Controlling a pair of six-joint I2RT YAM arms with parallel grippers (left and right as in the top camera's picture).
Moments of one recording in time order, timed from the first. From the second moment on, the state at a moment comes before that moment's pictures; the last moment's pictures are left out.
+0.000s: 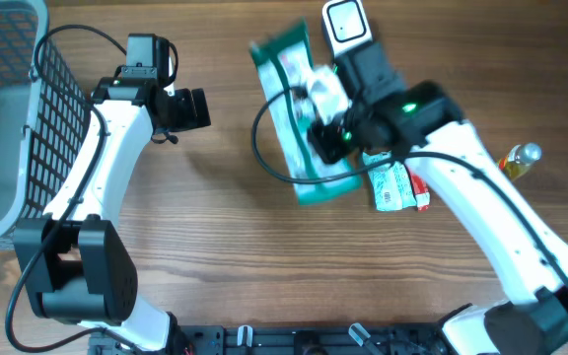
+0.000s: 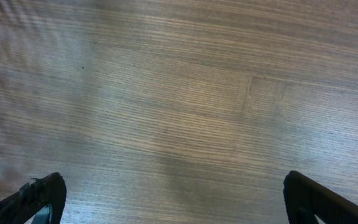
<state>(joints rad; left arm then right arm) -0.06 1.75 1.39 -0.83 -0.06 -0.25 0.53 1.63 1.62 -1.04 -0.26 -0.11</state>
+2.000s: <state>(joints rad) -0.06 1.75 1.39 -0.83 -0.06 -0.24 0.35 2.26 1.75 0.00 0.05 -0.76</state>
